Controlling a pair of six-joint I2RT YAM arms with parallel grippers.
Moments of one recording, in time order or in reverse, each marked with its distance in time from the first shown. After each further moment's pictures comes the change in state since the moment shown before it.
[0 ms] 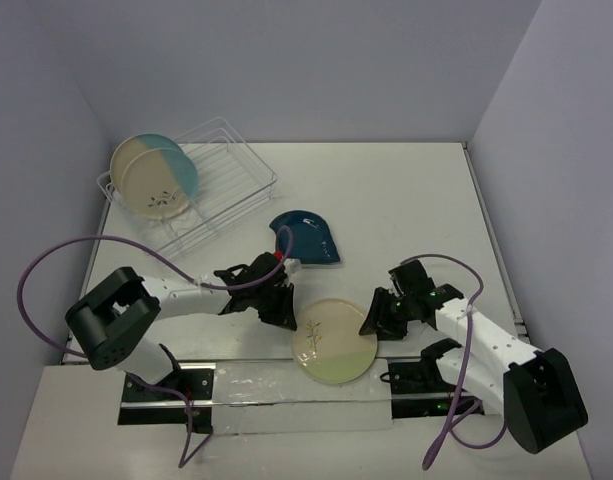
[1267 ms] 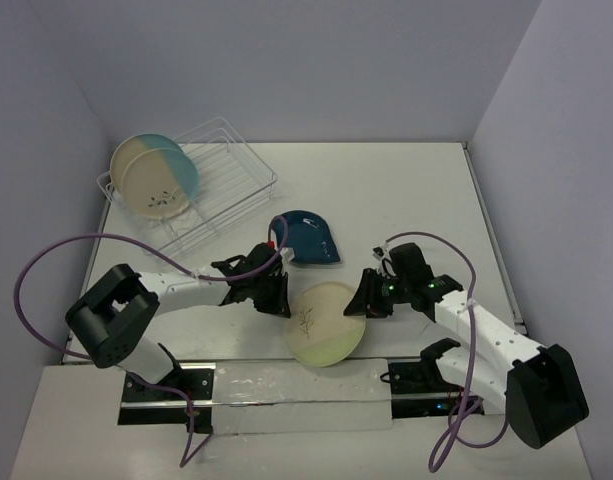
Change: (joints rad) left arm 0.065 0.011 0.062 -0.083 -0.086 0.030; right arm 0.027 0.001 0.098 0.172 -0.164 -0.045
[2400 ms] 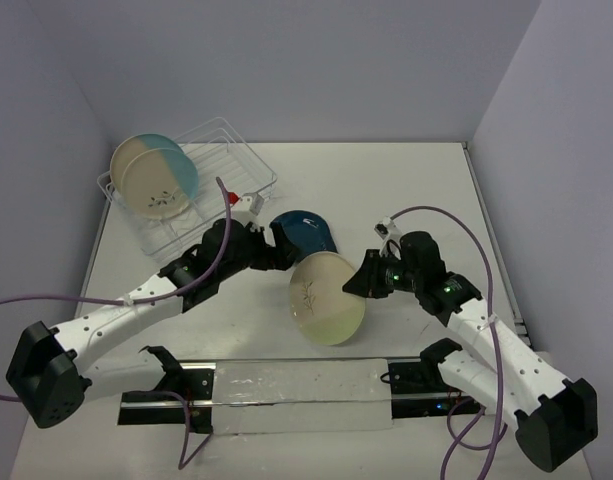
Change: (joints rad) left arm 0.055 -0.408 0.055 0.146 -0.267 0.020; right arm 0.043 -0.150 0.140 0.018 0.080 -0.132
